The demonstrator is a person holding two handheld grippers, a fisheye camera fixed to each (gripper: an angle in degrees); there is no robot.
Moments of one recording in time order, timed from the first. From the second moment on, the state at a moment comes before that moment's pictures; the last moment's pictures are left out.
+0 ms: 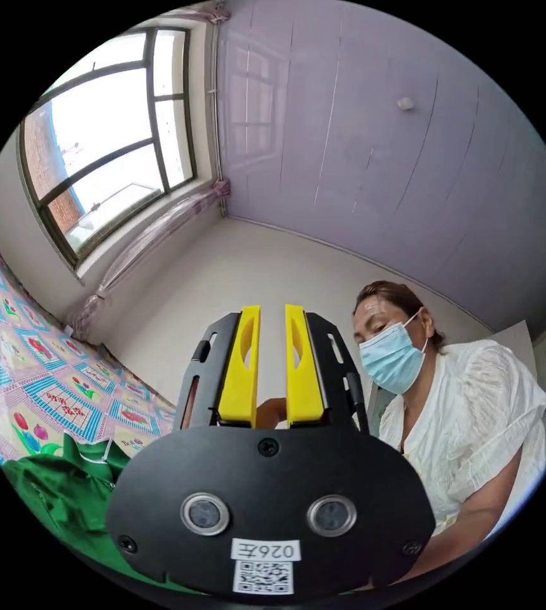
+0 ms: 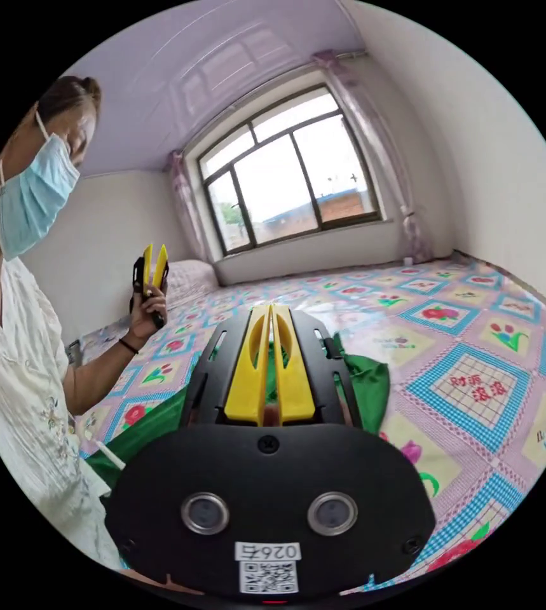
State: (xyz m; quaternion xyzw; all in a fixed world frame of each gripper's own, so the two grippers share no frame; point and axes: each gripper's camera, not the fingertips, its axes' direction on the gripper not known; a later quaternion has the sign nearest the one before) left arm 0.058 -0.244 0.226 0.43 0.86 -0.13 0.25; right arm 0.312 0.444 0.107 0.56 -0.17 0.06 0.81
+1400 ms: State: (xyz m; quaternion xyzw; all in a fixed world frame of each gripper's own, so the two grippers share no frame) left arm 0.029 -0.203 0.375 -0.01 0.57 -0.09 0.82; right arm 0.067 -0.117 0.353 0.19 -0.22 -0.33 0.90
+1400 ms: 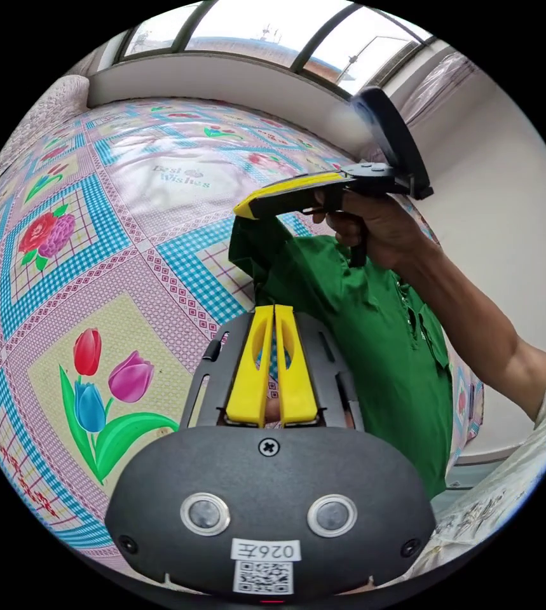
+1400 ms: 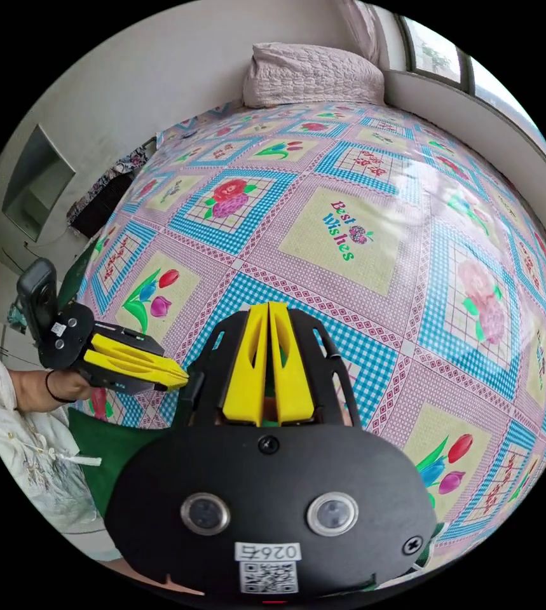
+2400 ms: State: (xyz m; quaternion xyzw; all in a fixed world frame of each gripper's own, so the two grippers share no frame) left arm 0.118 -0.212 0.263 0.06 0.68 0.24 0.69; right arm 0.380 0.064 0.406 0.23 -0.27 -0.11 0.93
